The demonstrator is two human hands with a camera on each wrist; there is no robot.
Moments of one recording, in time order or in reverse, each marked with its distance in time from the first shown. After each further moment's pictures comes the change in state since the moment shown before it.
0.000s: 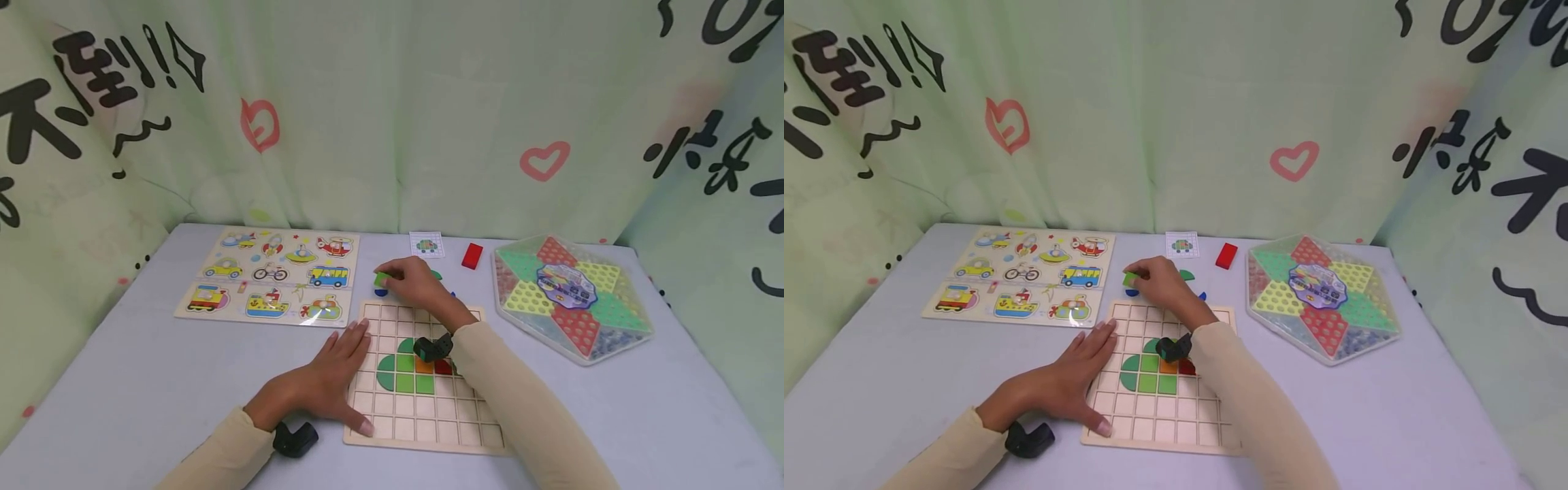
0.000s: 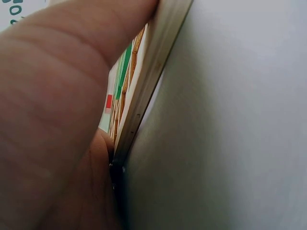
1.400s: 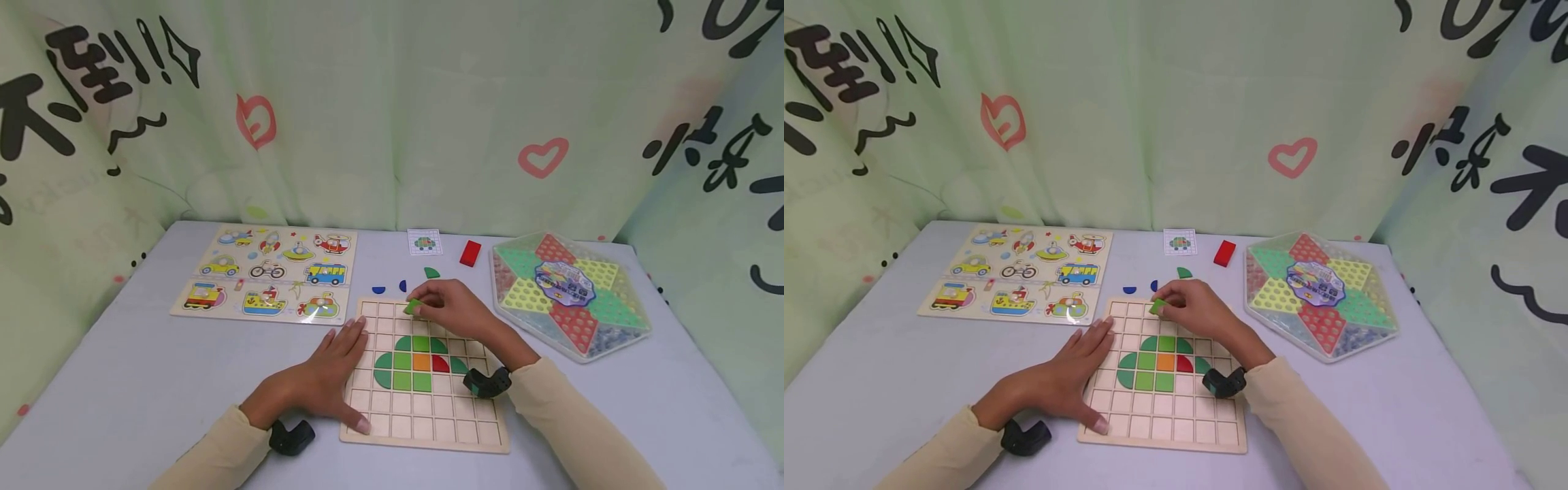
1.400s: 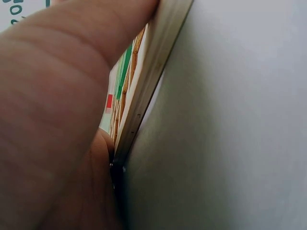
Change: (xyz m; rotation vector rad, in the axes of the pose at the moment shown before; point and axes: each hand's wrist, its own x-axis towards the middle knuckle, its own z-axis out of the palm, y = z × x) left_hand 0.000 -0.002 0.002 -0.003 0.003 0.003; right_hand -0.071 0.022 -0.036 0.118 -0.105 -0.048
